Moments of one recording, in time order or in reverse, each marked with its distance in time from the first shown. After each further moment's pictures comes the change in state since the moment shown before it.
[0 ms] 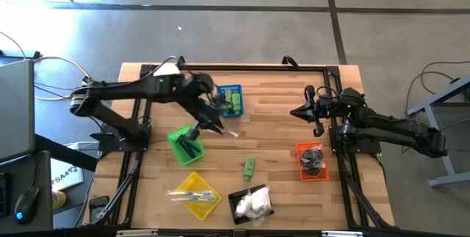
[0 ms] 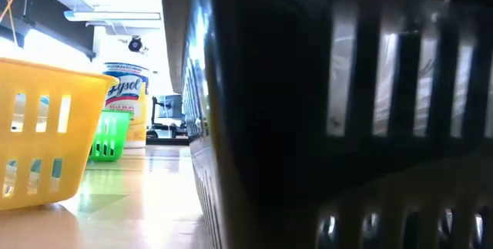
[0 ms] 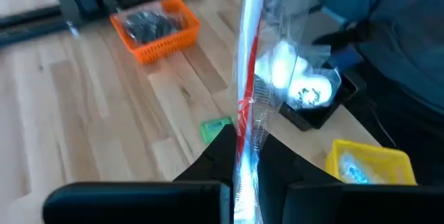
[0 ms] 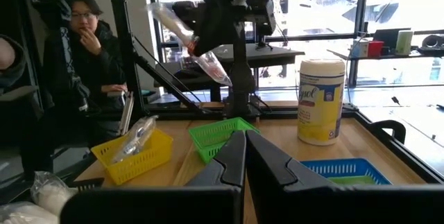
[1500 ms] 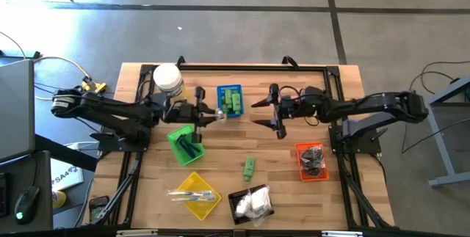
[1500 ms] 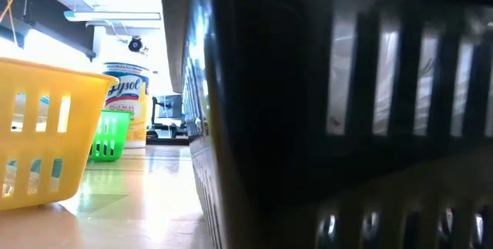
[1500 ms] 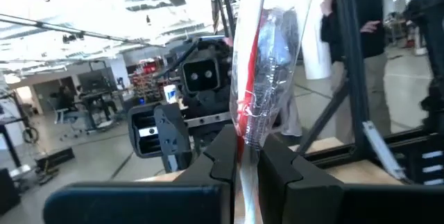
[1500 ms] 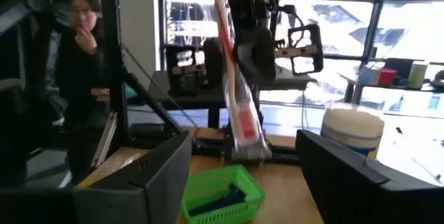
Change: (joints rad) left arm -0.109 -0.241 -0.749 1.461 -0.454 -0.155; right arm 0.313 0.732 0.408 0.345 0.279 -0.114
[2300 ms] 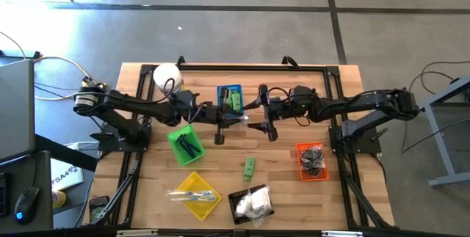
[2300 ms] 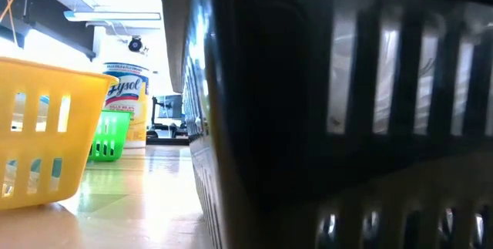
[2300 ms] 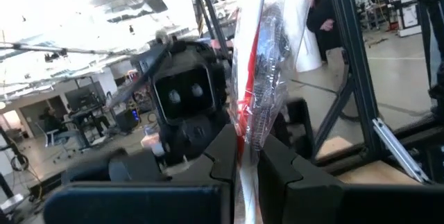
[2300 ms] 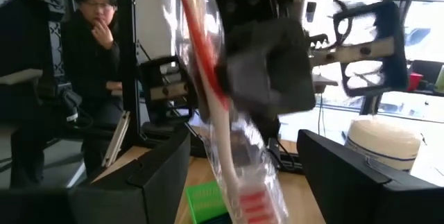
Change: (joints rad) left arm 0.000 0.295 0.292 -0.006 0.063 0.103; right arm 0.034 0.116 0.156 -0.057 -0.030 -0.026
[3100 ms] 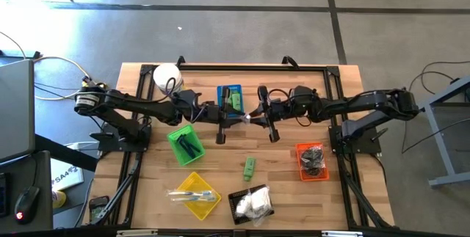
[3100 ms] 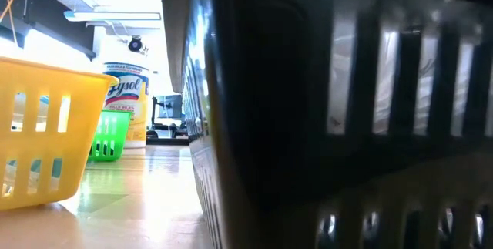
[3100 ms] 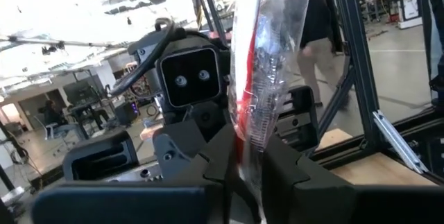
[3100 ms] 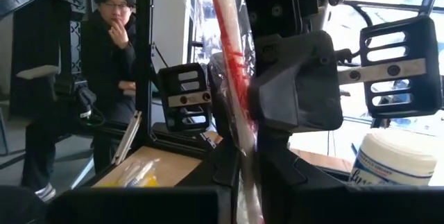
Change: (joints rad) left arm 0.000 0.012 0.019 -0.042 0.000 0.007; right arm 0.000 0.000 0.000 0.023 -0.052 -0.027
